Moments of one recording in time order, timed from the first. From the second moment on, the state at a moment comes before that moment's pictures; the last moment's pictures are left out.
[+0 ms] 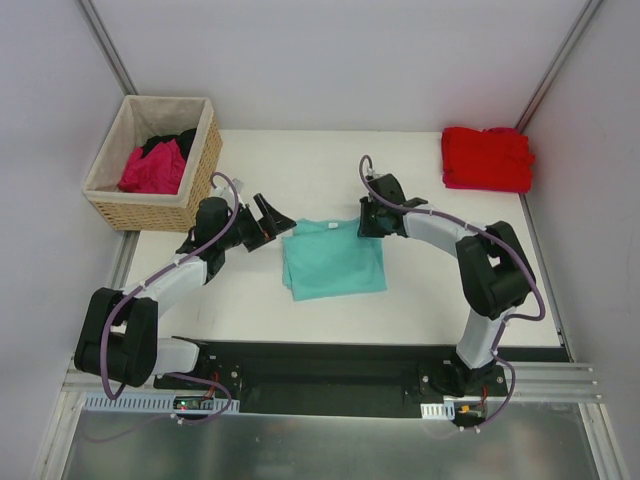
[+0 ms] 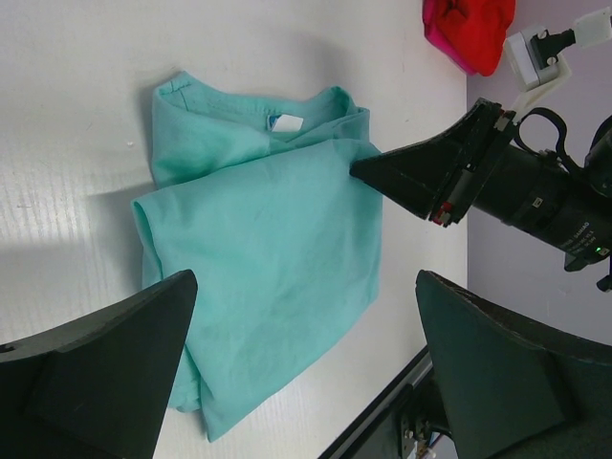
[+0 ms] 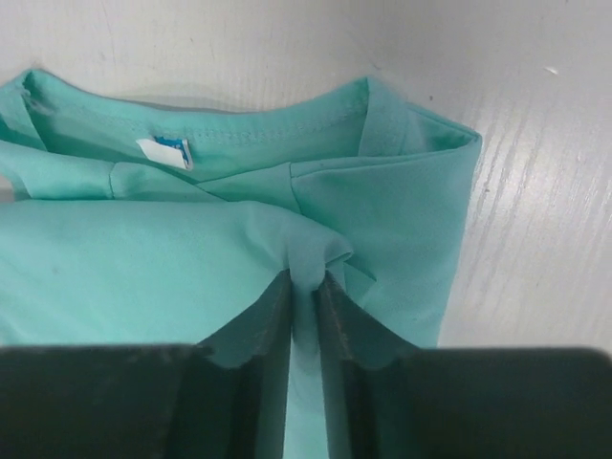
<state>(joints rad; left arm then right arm) -0.24 1.29 0.60 0.25 0.49 -0.85 0.52 1.82 1.18 -0.30 -0.02 0.44</state>
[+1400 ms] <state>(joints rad) -0.24 1.30 0.60 0.25 0.49 -0.85 0.42 1.51 0.94 -0.38 0.10 0.44</state>
